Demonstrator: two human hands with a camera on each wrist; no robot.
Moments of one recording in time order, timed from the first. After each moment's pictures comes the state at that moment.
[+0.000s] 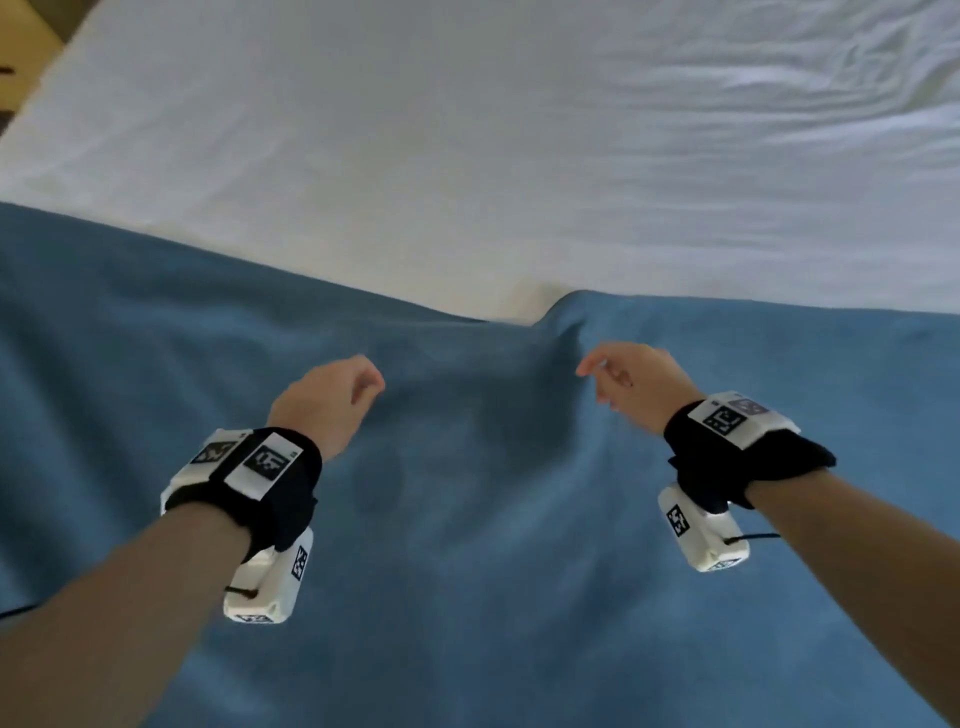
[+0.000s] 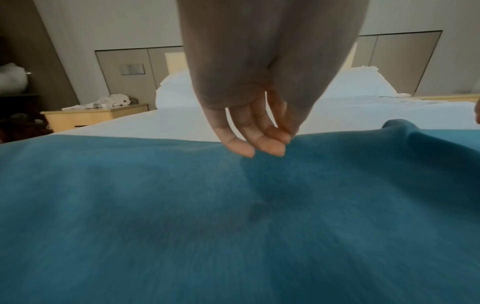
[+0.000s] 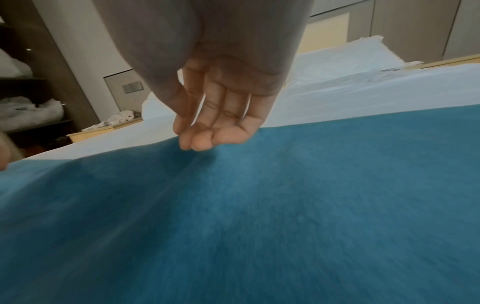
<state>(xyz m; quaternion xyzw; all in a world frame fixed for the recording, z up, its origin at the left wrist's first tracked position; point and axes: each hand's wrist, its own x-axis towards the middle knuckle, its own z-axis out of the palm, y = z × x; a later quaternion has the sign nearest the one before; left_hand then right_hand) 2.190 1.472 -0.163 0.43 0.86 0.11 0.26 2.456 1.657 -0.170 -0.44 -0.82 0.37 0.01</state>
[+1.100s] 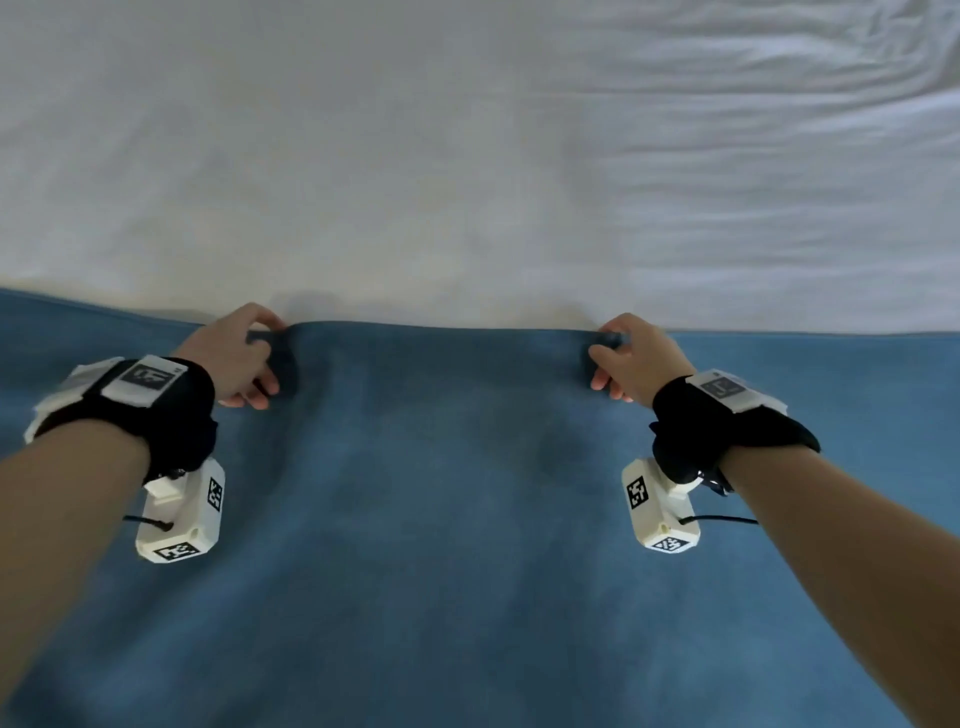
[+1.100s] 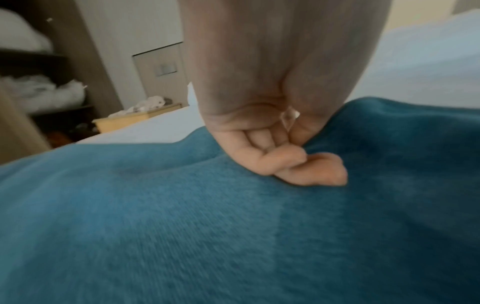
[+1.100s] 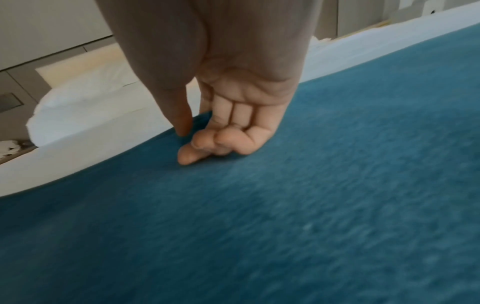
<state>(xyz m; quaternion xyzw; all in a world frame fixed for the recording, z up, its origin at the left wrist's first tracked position) 2.012 1.582 -0.230 0.30 0.86 0.14 0.38 2.377 1.746 -0.238 -0.59 -0.68 0.44 0.03</state>
